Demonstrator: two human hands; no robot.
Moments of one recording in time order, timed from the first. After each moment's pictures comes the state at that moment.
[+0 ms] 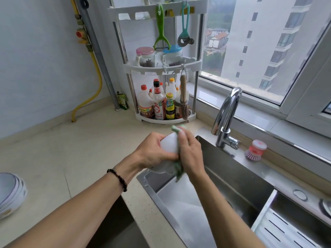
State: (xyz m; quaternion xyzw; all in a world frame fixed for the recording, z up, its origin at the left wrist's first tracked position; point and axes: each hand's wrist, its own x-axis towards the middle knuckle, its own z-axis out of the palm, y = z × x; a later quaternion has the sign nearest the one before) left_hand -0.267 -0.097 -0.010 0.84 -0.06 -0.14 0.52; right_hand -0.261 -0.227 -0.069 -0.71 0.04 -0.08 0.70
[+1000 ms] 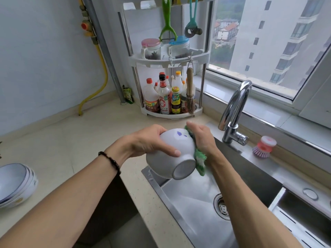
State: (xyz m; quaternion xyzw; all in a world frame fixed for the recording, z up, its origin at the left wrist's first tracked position) left_hand -0.256 -0.073 0.015 0.79 -0.09 -0.31 0.52; right_hand -0.237 -0.255 -0.047 -0.72 0.01 0.02 0.69
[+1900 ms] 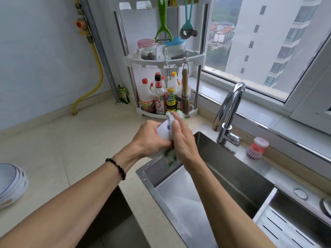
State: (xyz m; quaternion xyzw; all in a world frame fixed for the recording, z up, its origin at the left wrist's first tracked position) left_hand -0.253 -0.097 -0.010 0.87 -0.04 -0.05 0.48; right_hand -0.242 -0.220 -0.057 -0.72 -0.06 -0.04 0.69
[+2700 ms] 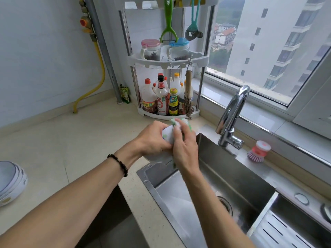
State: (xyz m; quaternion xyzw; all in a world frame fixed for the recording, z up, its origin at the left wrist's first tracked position) left_hand -0.246 -0.089 -0.002 0.89 -0.10 -0.12 0.44; right_hand -0.258 -0.208 -0.062 -0.76 0.02 -0.09 0.64
